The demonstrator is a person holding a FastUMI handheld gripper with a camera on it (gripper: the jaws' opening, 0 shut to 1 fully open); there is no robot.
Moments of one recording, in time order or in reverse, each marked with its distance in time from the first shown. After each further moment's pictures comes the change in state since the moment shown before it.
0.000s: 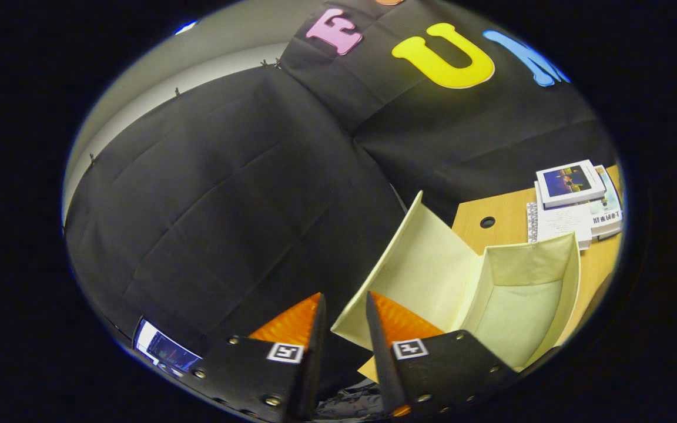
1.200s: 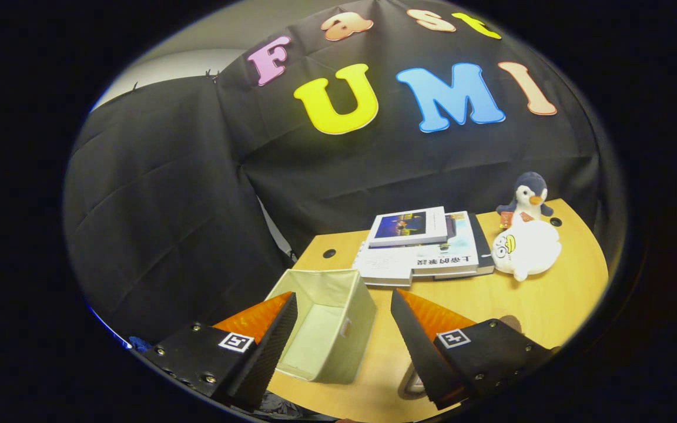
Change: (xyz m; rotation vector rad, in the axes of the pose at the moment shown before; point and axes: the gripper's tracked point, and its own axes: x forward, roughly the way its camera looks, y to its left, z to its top) arm -0.195 -0.239 0.022 -0.082 -0.127 -0.550
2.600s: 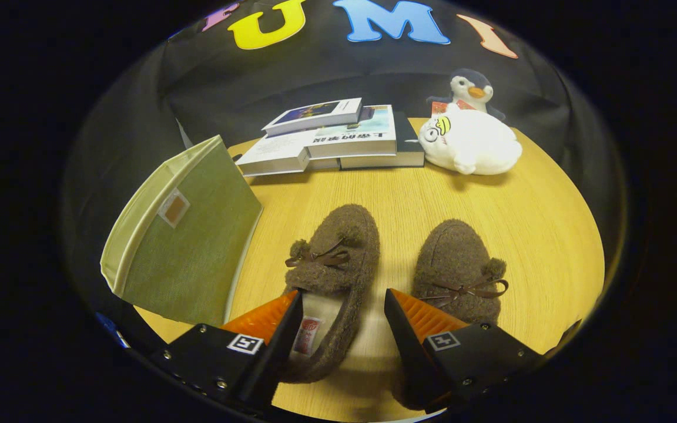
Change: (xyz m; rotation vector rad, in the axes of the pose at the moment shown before) arm 0.021 -0.157 -0.186 0.001 0.390 -0.270
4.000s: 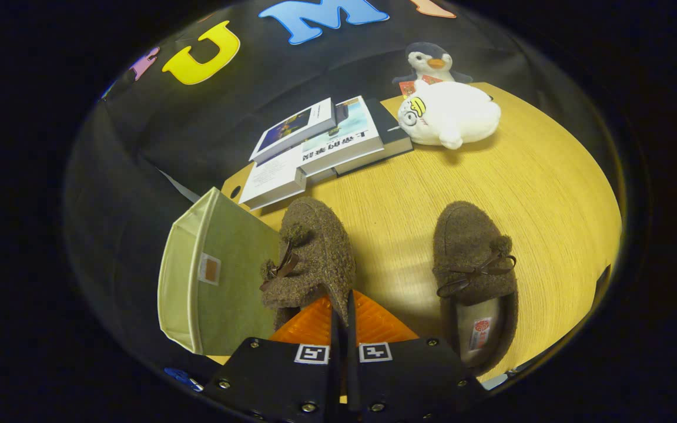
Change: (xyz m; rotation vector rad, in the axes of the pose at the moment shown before) arm -0.041 0.038 0.045 0.339 0.033 0.105
